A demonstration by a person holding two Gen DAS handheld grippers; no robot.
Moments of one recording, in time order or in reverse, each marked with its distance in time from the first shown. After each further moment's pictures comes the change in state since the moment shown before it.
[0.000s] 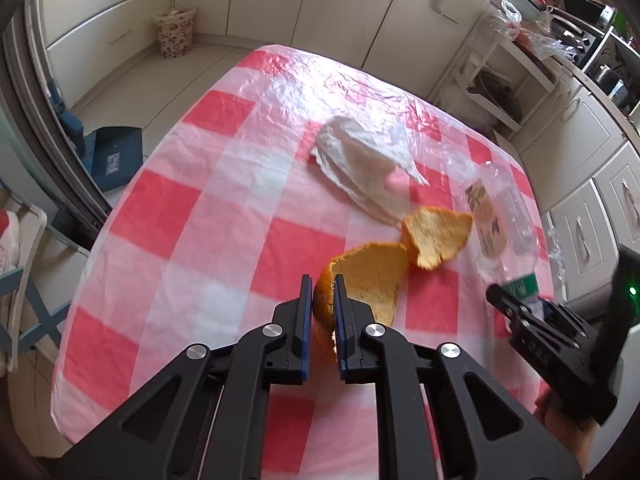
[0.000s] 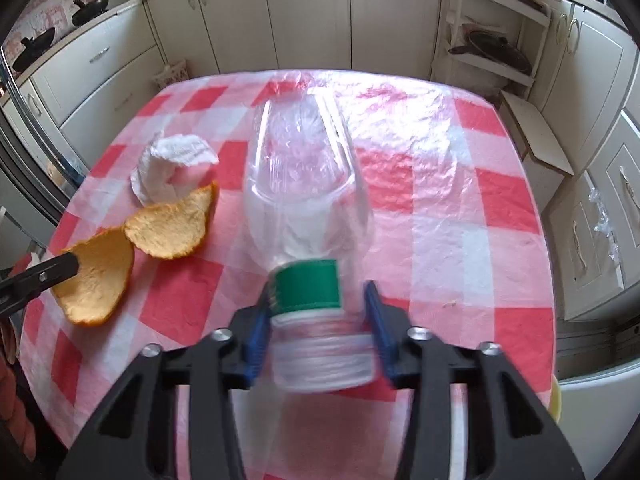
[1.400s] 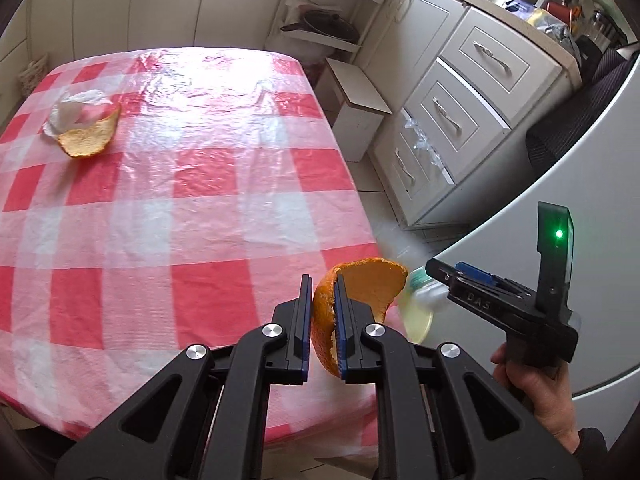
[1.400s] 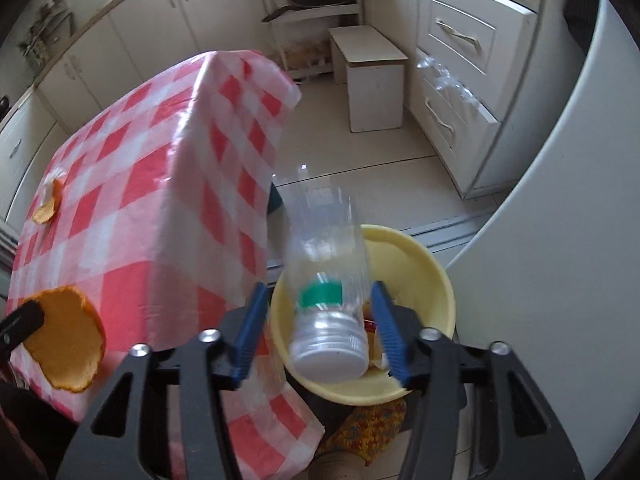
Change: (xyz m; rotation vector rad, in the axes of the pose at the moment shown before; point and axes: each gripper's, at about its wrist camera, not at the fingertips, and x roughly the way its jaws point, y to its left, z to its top) left arm -0.034 -0.215 -0.153 0.358 0.064 -0.312; right arm -0.087 -0.214 -0.153 0.405 0.008 -0.173
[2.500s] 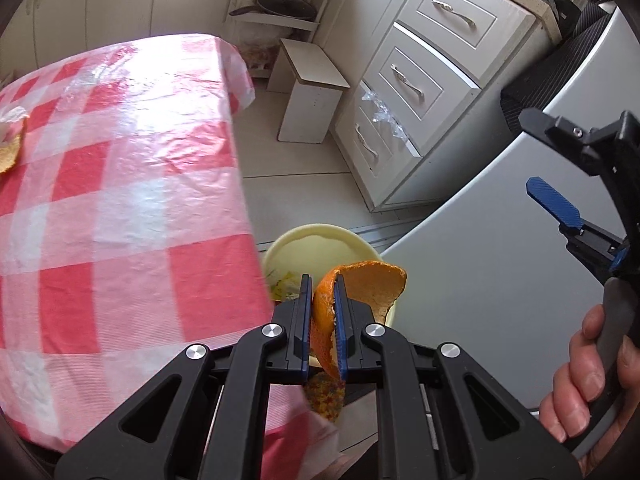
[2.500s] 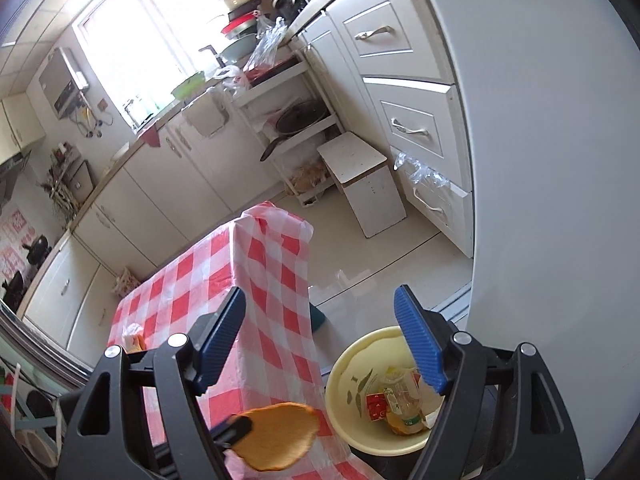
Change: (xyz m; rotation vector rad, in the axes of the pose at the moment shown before) left arm 0.064 -0.091 -0.002 0.078 0.055 -0.051; right arm -0.111 -0.056 0.031 0.282 -0.371 0.200
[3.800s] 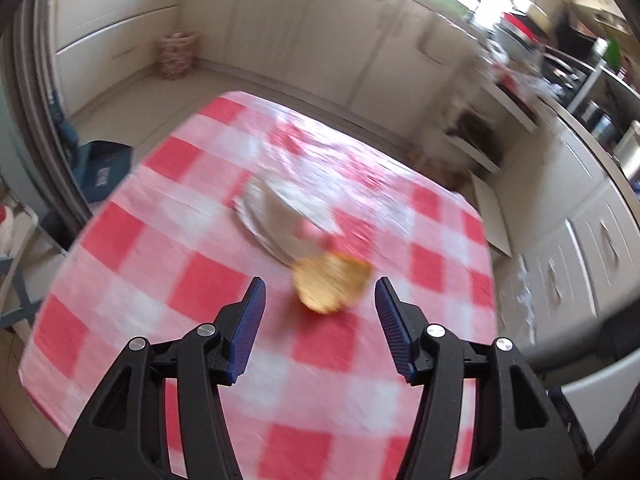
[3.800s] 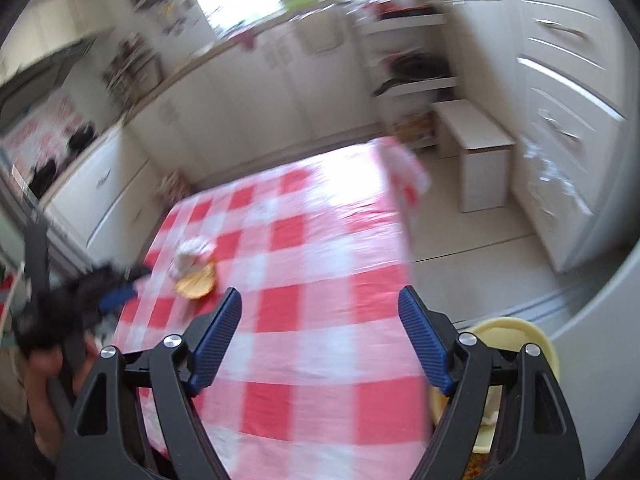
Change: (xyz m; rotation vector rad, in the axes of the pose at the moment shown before) left arm -0.145 0.295 0.084 -0.501 -0.275 0.365; right arm 0.073 0.191 -0.063 -0.345 0.231 0.168
